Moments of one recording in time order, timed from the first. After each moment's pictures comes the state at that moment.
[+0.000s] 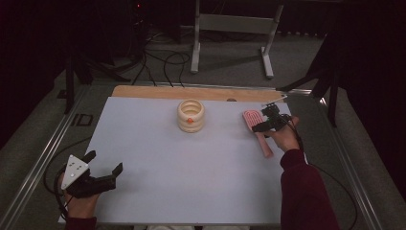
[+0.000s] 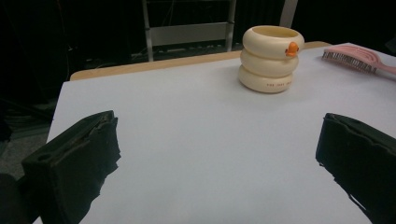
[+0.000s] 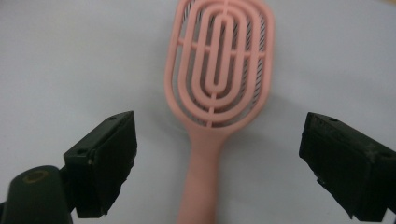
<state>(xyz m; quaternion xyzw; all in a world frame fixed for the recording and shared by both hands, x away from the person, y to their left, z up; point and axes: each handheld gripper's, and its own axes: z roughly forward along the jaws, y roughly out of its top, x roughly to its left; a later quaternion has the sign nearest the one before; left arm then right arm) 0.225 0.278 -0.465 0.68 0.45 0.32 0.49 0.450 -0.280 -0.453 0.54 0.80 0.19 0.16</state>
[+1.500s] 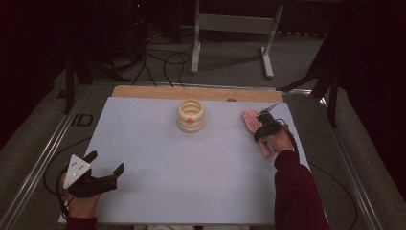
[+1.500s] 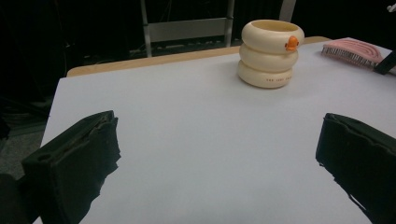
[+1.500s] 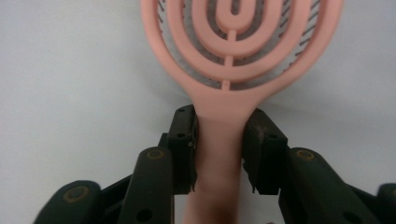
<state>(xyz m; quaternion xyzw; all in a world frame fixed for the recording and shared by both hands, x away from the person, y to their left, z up) 0.226 0.276 -0.468 0.68 0.45 0.31 0.48 0.463 -0.278 -0.495 0.57 0.81 0.12 0.07</state>
